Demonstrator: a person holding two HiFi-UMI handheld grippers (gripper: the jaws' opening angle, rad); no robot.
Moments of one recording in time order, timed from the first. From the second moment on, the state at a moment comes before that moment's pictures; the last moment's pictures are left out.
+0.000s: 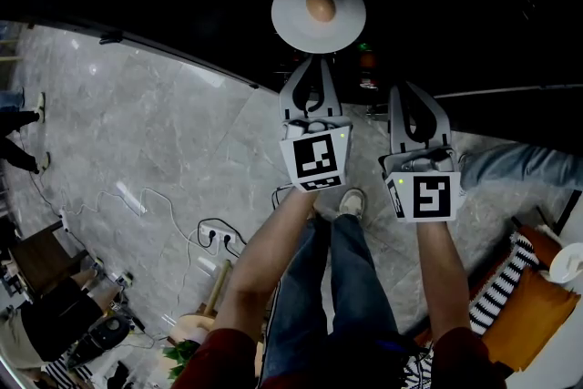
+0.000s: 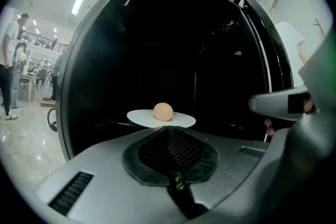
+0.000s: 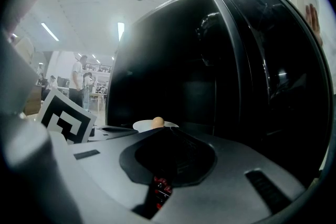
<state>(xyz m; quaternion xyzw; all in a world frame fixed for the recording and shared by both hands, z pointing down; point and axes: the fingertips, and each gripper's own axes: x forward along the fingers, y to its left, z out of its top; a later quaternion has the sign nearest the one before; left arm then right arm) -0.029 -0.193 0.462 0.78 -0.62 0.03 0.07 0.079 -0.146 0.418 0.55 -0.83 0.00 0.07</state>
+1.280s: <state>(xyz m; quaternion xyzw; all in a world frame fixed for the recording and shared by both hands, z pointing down) -0.021 -0.219 0.462 0.79 -0.61 0.04 0.06 0.080 -0.148 0.424 0.54 -0.84 0.00 0.08</state>
